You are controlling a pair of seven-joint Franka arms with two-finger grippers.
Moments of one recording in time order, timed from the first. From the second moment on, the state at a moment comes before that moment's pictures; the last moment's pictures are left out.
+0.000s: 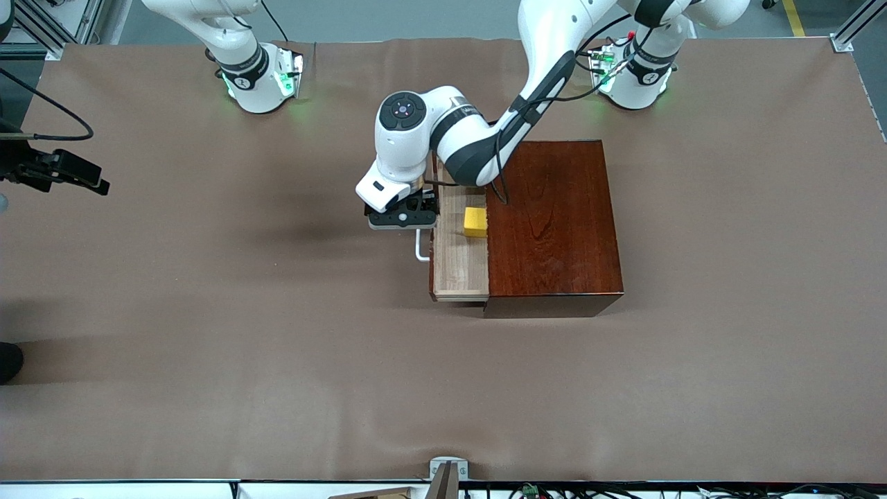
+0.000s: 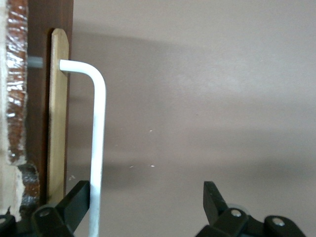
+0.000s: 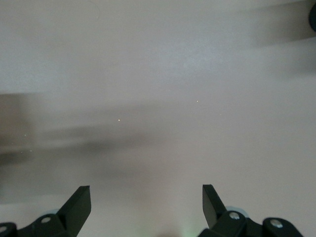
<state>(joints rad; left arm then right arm) -0.84 0.75 -0.14 -1.33 0.08 2.24 -1.04 -0.02 0.02 -0.05 -1.56 0.03 1.50 0.02</state>
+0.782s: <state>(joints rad) -0.85 0.75 -0.13 -1.33 0.08 2.25 -1.04 -0.02 0.02 -0.05 -1.53 0.03 1.50 0.02</state>
